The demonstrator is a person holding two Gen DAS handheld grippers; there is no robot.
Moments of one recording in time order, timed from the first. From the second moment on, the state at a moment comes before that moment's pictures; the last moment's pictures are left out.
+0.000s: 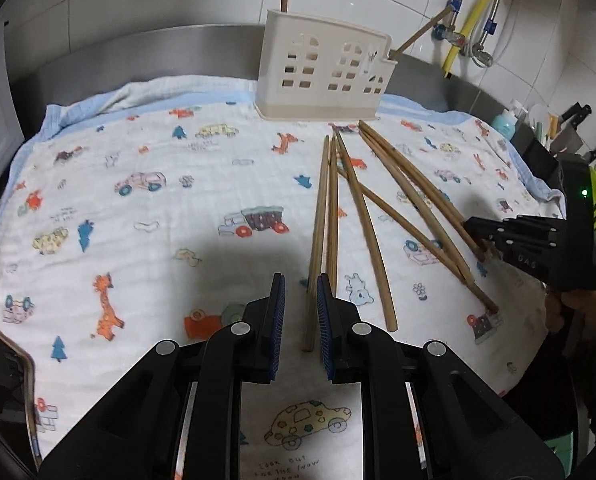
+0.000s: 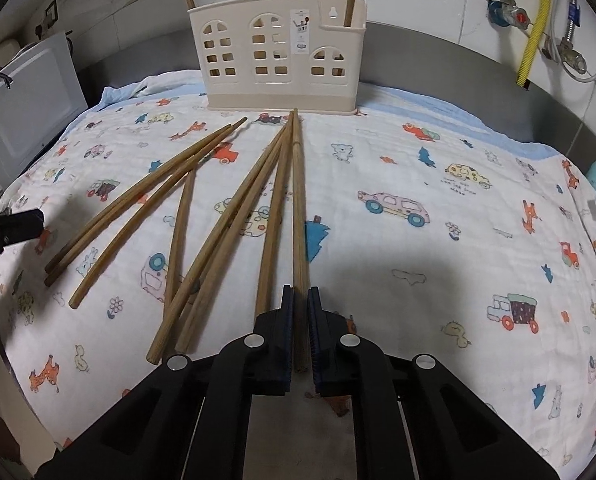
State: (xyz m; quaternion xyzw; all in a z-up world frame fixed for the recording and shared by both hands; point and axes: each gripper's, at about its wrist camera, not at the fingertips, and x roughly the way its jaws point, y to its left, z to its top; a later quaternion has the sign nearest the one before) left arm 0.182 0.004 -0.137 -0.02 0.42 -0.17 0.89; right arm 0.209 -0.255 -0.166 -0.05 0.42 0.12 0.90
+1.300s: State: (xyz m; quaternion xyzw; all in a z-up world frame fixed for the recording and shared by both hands) left arm 0.192 -0.019 -0.158 0.02 0.44 -0.15 0.89; right arm 0.204 -0.262 -0.161 -0.03 0.40 0.11 0.91
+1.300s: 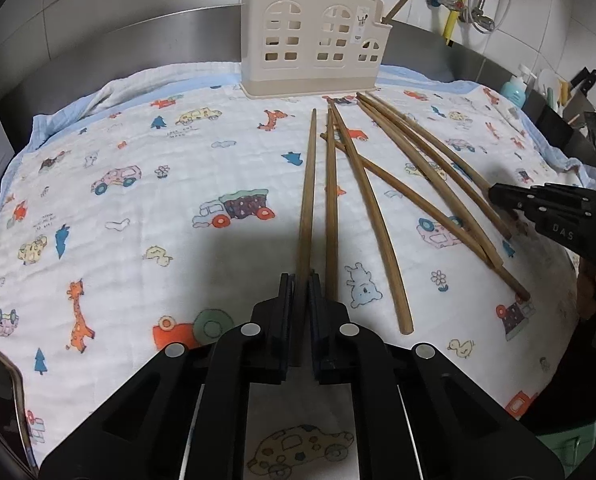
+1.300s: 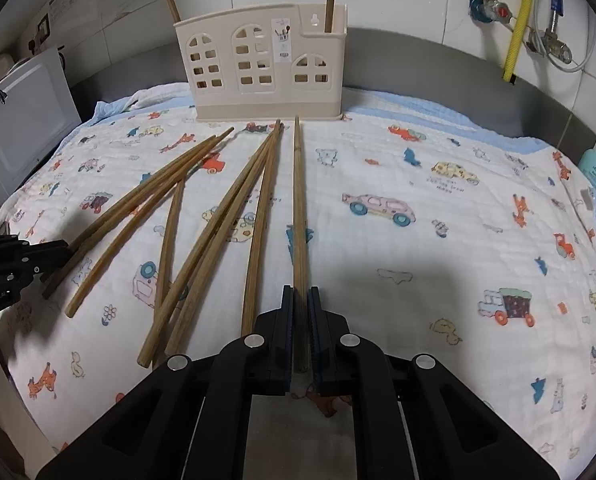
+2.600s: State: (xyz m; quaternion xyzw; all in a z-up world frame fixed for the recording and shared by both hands) left arm 0.238 -0.011 -0.005 0.00 0.29 -0.19 0.94; right arm 0.253 -0.246 0.108 -0.08 0.24 0.18 0.95
